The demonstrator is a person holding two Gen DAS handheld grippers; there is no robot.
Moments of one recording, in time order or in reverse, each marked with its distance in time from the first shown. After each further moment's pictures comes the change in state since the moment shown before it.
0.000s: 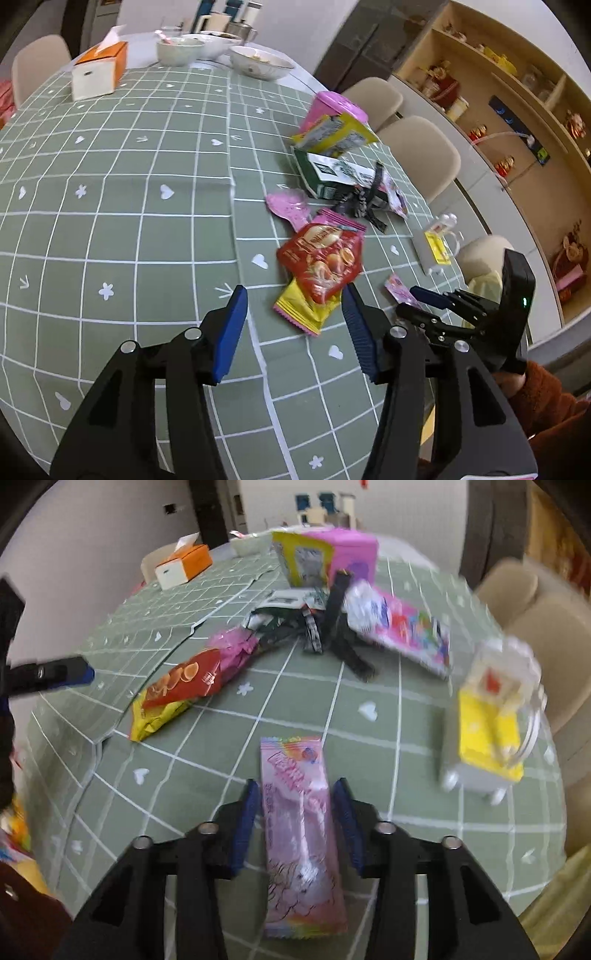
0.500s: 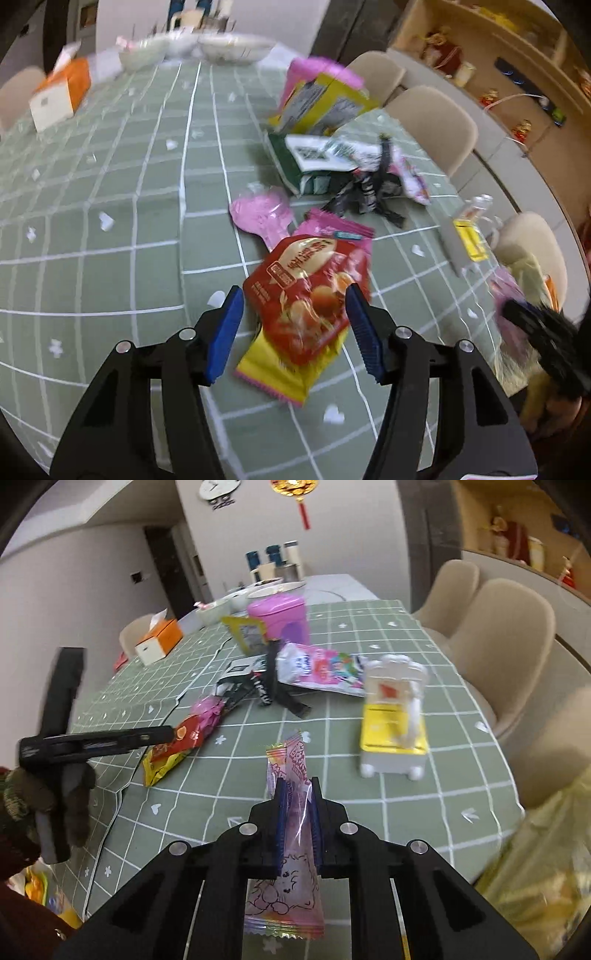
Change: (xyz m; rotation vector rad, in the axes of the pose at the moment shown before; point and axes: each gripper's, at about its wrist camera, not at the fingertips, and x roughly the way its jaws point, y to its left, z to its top) left arm 0.083 -0.032 0.021 0.102 0.092 0.100; right arm -0.074 -0.042 -0.027 0.261 -0.201 0.002
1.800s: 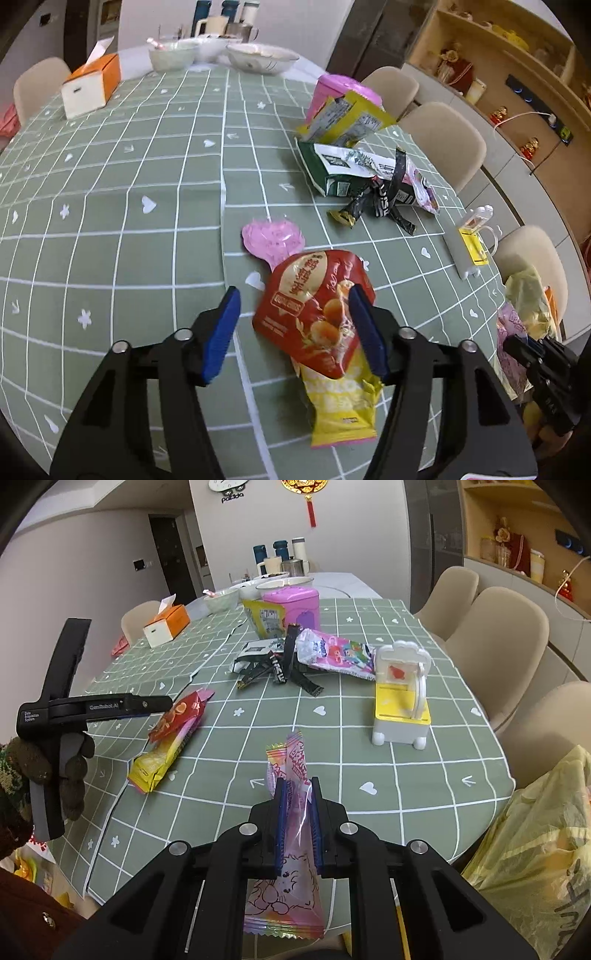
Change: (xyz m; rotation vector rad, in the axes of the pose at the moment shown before) left arm -0.034 0.014 -0.020 -0.019 -0.079 0.025; right arm -0.019 0.026 -0.027 -0.055 0.027 -0.031
